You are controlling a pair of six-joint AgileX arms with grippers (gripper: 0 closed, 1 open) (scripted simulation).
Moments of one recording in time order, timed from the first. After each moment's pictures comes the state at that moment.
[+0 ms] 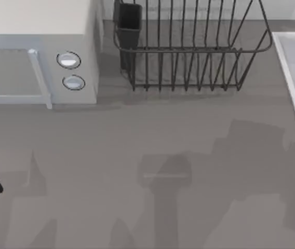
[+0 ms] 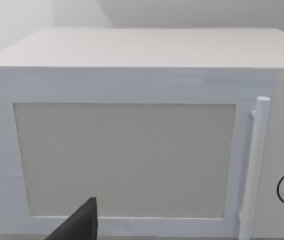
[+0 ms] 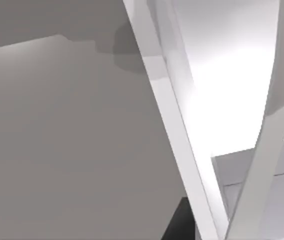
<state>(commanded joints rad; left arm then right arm) 0.00 0.00 0.00 0.00 0.00 0.00 -0.30 1.90 1.62 -1.39 0.02 -1.54</state>
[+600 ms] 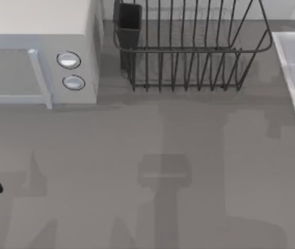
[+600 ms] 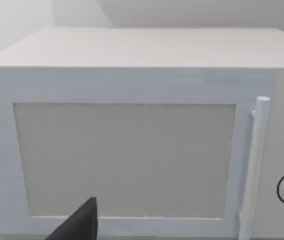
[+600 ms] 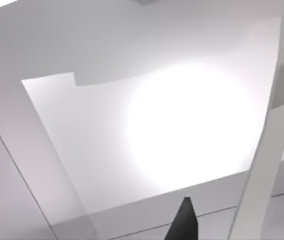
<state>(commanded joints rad) 0.00 0.00 0.00 0.00 0.00 0.00 -0.19 2.59 2.68 -1.68 0.02 -1.41</state>
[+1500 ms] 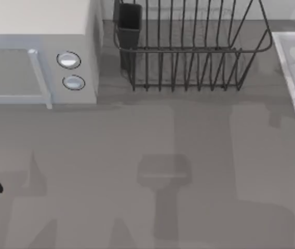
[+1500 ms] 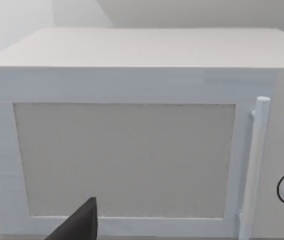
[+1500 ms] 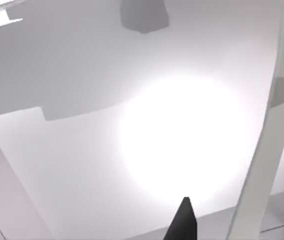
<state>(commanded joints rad) 0.00 0.00 0.00 0.00 0.00 0.00 -0.16 2.72 2.82 -1.67 0.02 -1.35</state>
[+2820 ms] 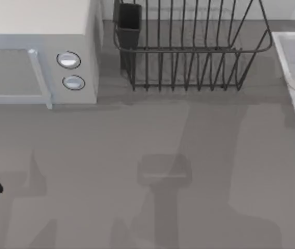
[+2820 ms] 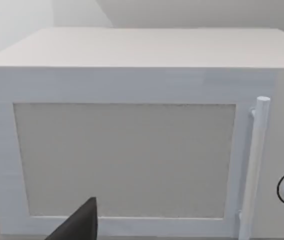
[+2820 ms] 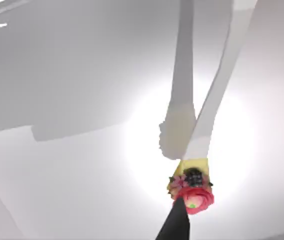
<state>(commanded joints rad) 0.00 0.00 0.00 0.00 0.00 0.00 -0.15 2.61 2.44 -1.41 0.02 -1.35</state>
